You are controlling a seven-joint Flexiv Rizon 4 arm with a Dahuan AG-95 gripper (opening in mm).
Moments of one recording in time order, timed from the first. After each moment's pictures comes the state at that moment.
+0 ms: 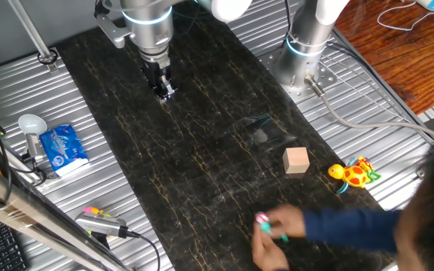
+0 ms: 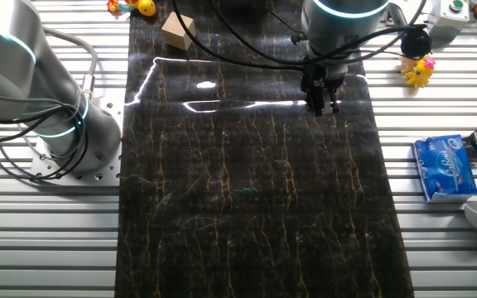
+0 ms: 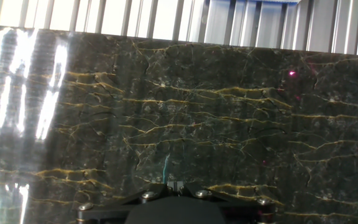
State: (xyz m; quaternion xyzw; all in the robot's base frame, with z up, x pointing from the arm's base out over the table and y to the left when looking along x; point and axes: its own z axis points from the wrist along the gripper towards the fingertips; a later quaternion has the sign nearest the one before) arm 0.500 0.000 0.171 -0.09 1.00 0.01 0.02
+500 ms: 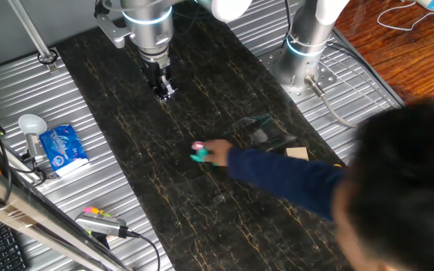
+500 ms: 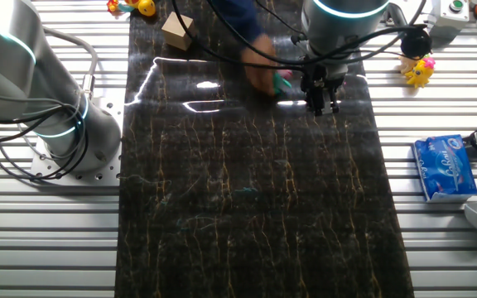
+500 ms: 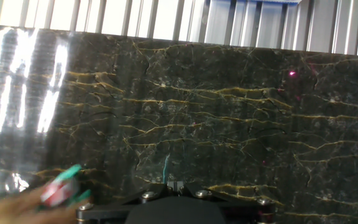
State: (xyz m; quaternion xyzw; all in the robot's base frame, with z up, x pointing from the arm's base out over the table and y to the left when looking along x) arm 0.500 0.000 0.171 -0.09 1.00 0.01 0.02
